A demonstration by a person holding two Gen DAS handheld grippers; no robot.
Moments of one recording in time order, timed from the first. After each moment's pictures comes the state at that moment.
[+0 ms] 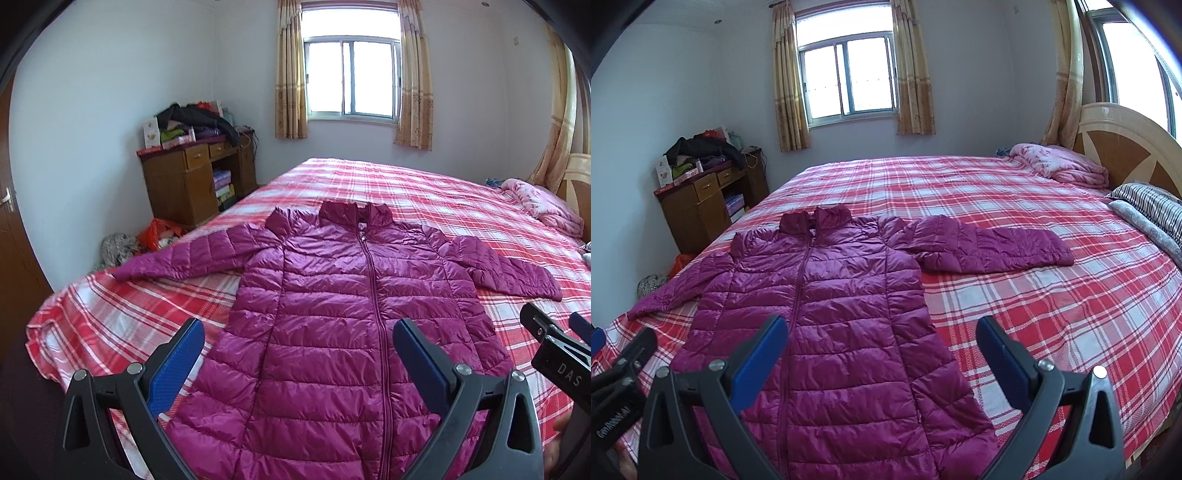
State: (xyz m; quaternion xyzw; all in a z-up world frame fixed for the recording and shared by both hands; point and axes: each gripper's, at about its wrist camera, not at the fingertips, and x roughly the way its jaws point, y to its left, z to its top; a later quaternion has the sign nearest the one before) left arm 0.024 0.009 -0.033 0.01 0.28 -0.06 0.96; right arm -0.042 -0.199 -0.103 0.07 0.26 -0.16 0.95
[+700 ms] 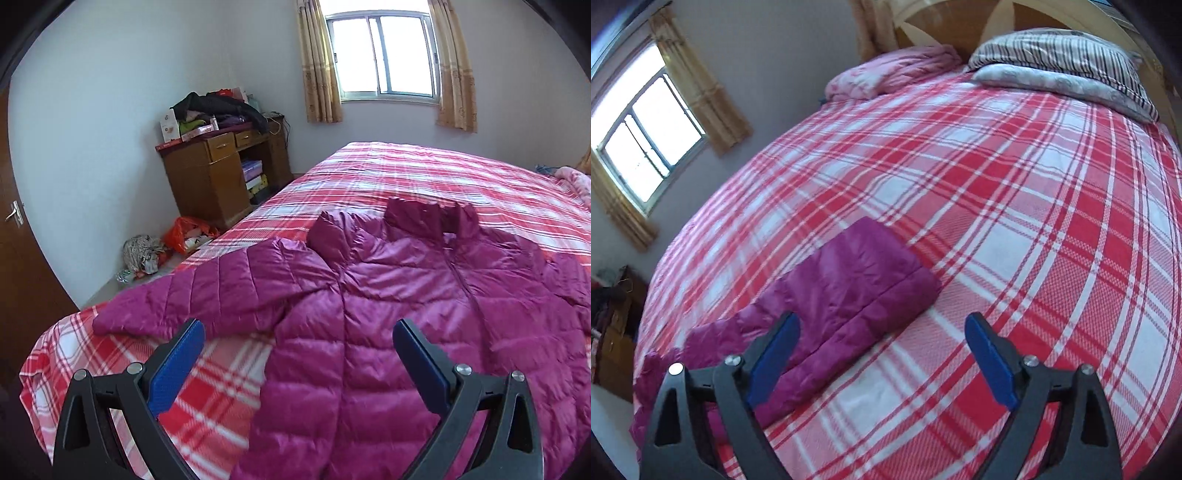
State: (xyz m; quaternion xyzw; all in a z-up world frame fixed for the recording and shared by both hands) left arm 0.223 0.018 -0.077 0.06 0.30 0.03 0.95; right arm 0.023 -0.572 -0.155 0.35 0.28 -0.39 0.80
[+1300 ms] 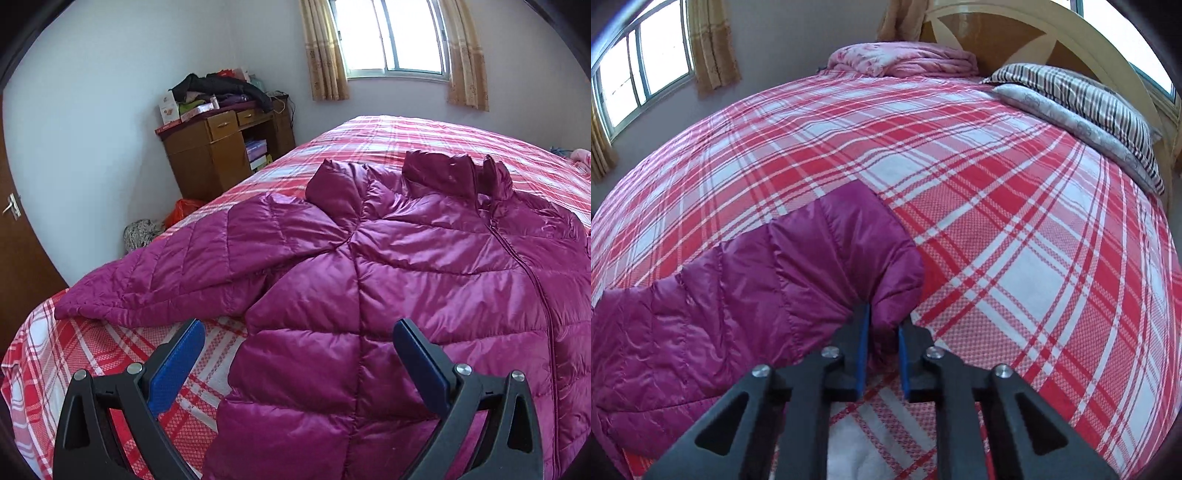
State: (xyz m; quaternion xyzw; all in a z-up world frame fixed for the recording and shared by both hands) left arm 0.262 0.010 -0.143 0.07 0.32 0.04 0.94; right arm 0.084 -0.567 -0.172 0.20 0.36 -0.43 0.81
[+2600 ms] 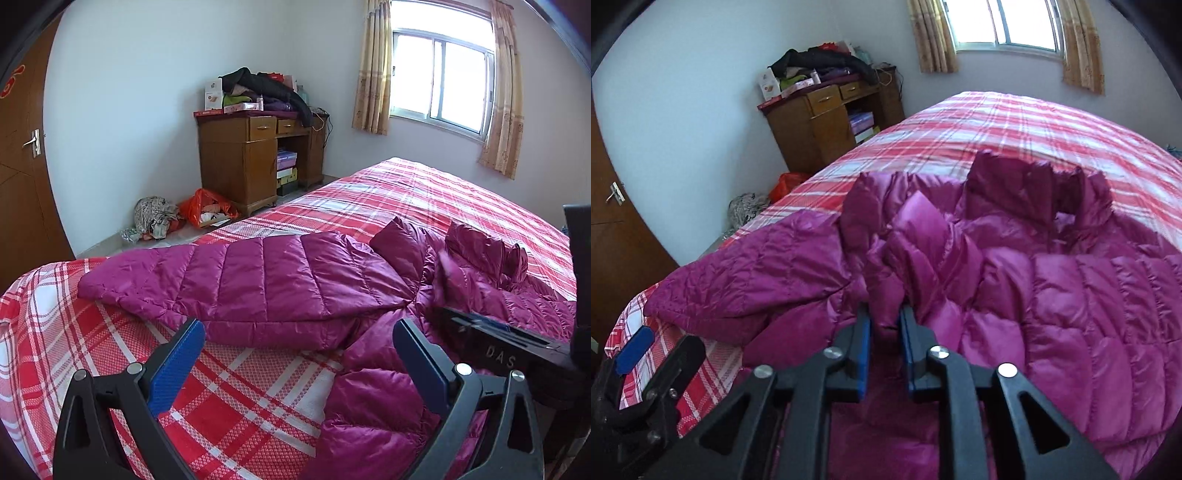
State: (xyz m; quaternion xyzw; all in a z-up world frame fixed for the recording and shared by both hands) left arm 0.258 0.093 -0.112 -0.05 0.29 0.07 0.95; right arm 0.293 -0.067 -0.182 0.06 0.39 0.15 0.91
